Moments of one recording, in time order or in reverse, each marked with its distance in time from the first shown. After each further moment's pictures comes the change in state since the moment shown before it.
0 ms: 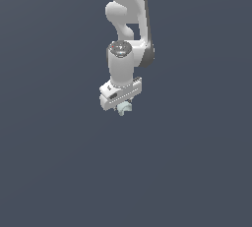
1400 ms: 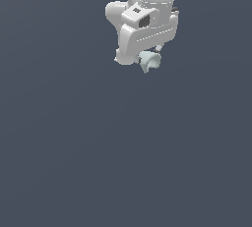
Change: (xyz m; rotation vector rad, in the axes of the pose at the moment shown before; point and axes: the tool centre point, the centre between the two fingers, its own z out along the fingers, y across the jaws) arm 0.028 -0.090 -0.239 0.000 0.001 -0.001
